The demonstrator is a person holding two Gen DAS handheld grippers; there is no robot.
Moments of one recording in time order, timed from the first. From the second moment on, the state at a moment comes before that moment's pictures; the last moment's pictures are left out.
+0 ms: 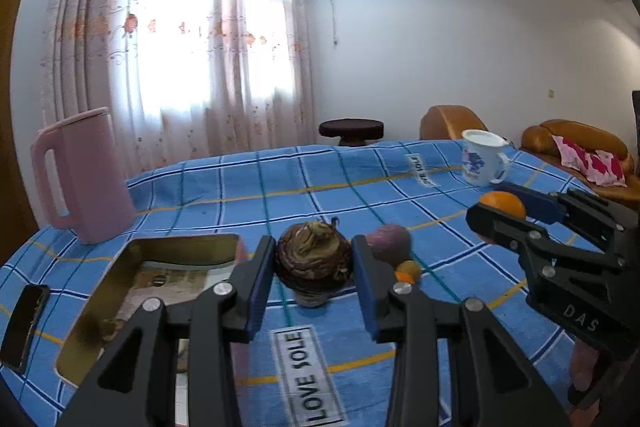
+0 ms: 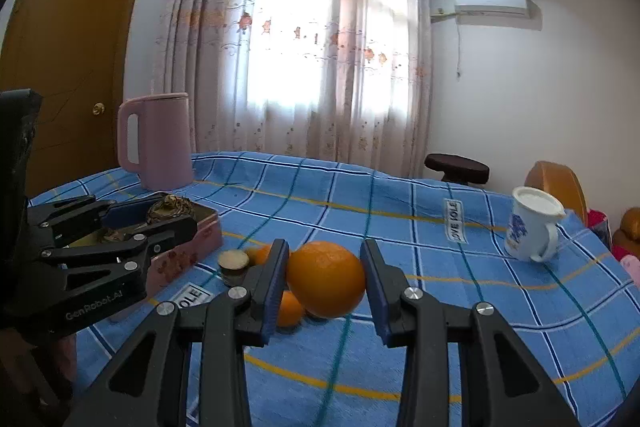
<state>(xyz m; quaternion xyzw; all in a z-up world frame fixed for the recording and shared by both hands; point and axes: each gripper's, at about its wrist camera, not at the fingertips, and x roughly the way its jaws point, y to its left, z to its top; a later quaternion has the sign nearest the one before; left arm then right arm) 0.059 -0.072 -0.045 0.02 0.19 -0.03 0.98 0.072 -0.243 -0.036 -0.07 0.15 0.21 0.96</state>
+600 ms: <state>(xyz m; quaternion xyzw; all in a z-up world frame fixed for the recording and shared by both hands) 0.059 0.012 -0.046 -0.02 0.21 0.03 0.98 0.087 -0.139 -0.012 -0.09 0.16 0.31 0.93</state>
